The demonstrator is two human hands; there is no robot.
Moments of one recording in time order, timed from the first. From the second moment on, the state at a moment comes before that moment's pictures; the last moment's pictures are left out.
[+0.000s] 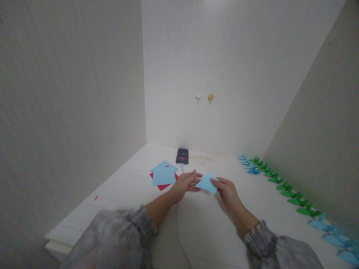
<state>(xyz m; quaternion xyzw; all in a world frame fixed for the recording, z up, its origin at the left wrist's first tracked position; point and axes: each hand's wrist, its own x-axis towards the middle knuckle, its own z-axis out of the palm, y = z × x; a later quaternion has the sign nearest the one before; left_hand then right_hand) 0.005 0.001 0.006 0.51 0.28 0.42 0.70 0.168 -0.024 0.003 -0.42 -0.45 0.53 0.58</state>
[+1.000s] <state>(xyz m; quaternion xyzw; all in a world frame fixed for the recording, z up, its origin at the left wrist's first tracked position) 0.003 0.006 -0.007 0.53 0.29 0.38 0.70 0.171 -0.027 0.004 -0.38 -0.72 0.39 0.44</state>
